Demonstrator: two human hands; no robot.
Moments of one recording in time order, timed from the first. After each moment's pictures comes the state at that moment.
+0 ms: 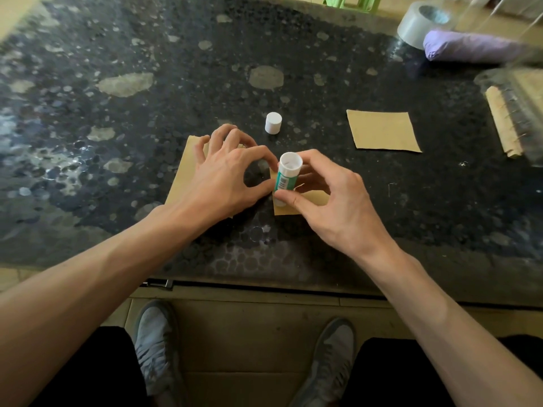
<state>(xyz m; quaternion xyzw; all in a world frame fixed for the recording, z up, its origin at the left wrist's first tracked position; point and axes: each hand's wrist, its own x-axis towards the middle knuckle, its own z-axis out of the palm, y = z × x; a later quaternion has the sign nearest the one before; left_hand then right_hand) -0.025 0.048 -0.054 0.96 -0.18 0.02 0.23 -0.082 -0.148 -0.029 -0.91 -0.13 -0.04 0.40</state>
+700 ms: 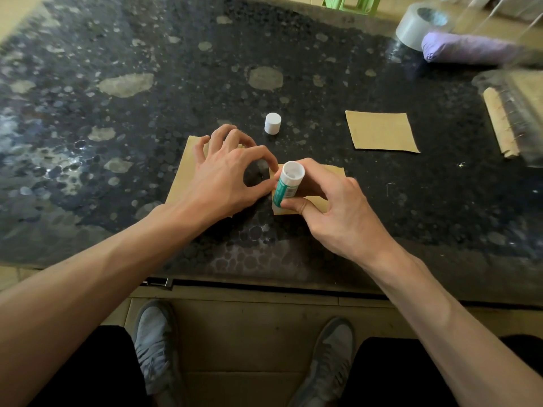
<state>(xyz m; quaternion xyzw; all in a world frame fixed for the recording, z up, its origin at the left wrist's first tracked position) -0.027 0.047 -0.053 0.96 -0.18 0.02 0.23 -0.086 -0.155 -0.030 -0.91 -0.16 0.00 0.39</state>
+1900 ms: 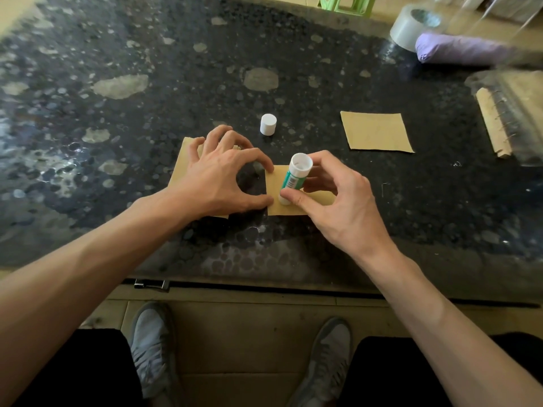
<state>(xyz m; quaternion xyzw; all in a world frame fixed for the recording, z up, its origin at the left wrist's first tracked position) -0.017 0.054 -0.050 0.96 -0.21 -0.05 0.20 -0.085 -0.161 -0.038 -0.90 -0.09 -0.07 0.42</state>
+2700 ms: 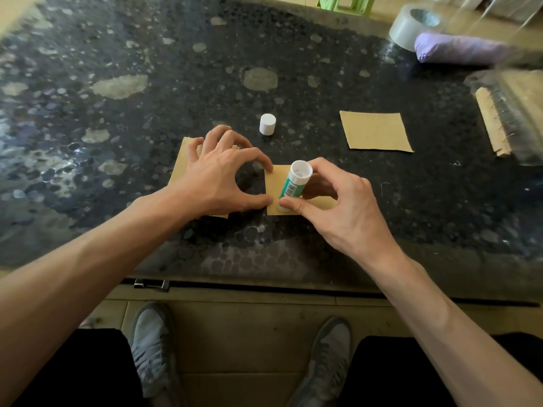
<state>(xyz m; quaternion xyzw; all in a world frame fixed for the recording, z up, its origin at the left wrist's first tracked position) -0.018 0.054 -0.050 0.96 -0.20 -0.04 0.20 -0.090 -0.163 -0.030 -0.91 -0.09 -0.05 0.39</state>
